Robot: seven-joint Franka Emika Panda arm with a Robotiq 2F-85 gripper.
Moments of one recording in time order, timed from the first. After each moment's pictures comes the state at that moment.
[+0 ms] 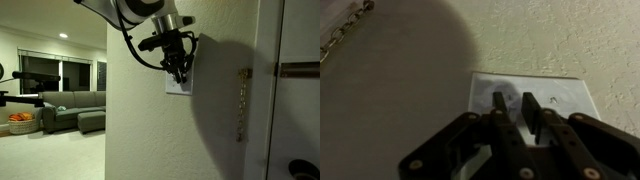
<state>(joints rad) -0.05 0.07 -0.04 -1.62 0.06 2.21 -0.24</state>
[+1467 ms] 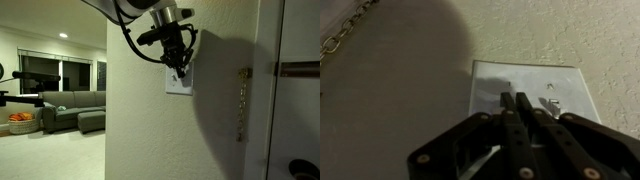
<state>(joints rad) -0.05 0.04 -0.04 -1.62 0.06 2.21 -0.24</state>
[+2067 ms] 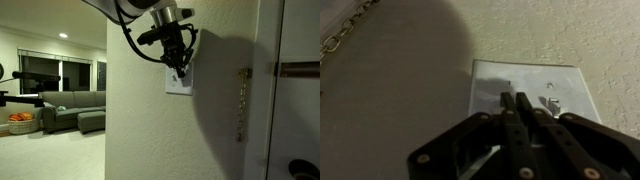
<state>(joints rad) -0.05 0.05 -0.04 -1.60 0.06 2.19 -0.24</state>
